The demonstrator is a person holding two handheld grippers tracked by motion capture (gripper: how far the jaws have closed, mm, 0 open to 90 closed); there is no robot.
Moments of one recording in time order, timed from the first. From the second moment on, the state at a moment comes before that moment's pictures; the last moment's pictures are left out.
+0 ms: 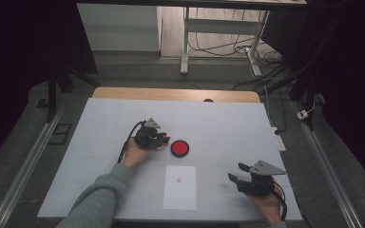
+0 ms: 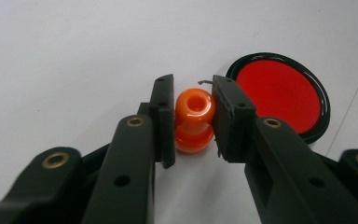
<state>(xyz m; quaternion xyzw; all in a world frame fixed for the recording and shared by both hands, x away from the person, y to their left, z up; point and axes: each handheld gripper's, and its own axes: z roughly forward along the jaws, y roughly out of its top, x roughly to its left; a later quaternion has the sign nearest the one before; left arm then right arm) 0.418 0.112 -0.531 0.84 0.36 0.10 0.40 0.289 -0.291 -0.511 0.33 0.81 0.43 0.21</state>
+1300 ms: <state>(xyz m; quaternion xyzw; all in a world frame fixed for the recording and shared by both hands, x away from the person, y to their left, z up) 0.355 0.136 -0.494 0.81 0.35 0.11 0.45 0.290 -0.300 -0.512 0.33 0.80 0.45 0.20</state>
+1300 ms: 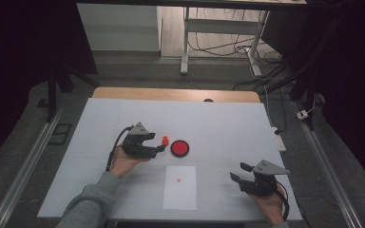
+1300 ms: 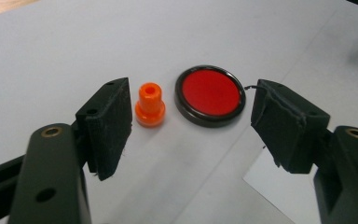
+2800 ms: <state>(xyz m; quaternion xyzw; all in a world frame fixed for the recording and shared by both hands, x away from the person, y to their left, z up) 0.236 0.223 -0.512 0.81 0.37 0.16 0.43 0.296 -0.307 -0.513 0.33 0.81 0.44 0.20</state>
